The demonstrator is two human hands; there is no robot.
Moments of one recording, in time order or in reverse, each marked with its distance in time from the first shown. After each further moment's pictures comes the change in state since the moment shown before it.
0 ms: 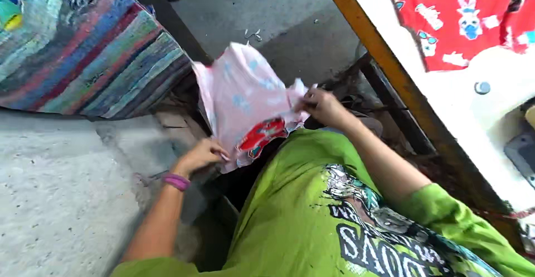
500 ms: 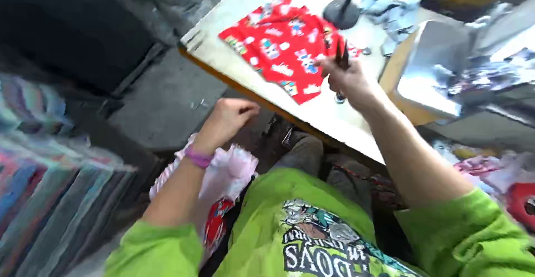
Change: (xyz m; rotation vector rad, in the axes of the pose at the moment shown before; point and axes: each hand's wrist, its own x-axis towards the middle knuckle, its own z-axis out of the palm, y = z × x) left_hand 0.176 0.334 0.019 0.343 0.131 0.688; right_hand -0.112 0.015 -0.216 0.322 0.793 0.274
